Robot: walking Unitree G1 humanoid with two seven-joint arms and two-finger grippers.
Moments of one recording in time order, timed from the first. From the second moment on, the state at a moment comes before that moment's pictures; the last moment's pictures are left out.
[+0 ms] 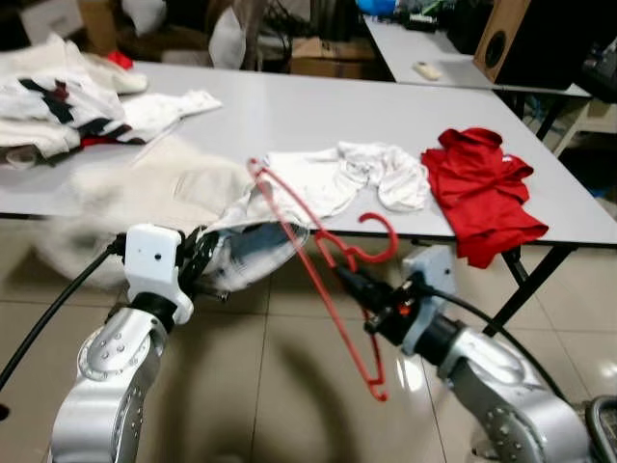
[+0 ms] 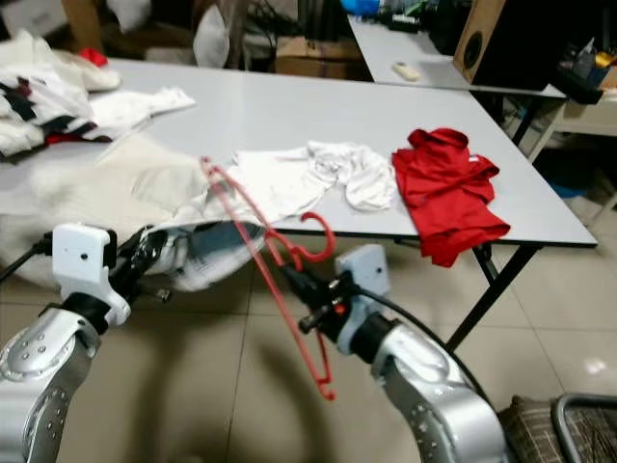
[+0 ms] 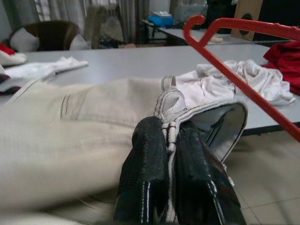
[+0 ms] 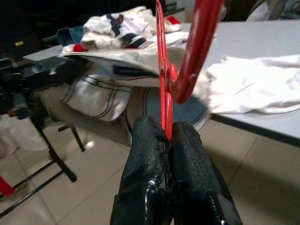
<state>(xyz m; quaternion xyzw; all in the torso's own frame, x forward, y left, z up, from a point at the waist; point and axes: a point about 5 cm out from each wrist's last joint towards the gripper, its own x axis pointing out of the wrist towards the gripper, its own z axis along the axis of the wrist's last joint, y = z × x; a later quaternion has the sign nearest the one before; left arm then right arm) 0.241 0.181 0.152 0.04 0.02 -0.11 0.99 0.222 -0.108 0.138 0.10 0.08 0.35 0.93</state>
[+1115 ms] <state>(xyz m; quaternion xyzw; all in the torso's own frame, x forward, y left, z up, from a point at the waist) 0.220 0.202 0.111 0.11 0.18 -0.16 0.96 0.215 -0.117 0.116 0.07 0.14 0.36 0.92</state>
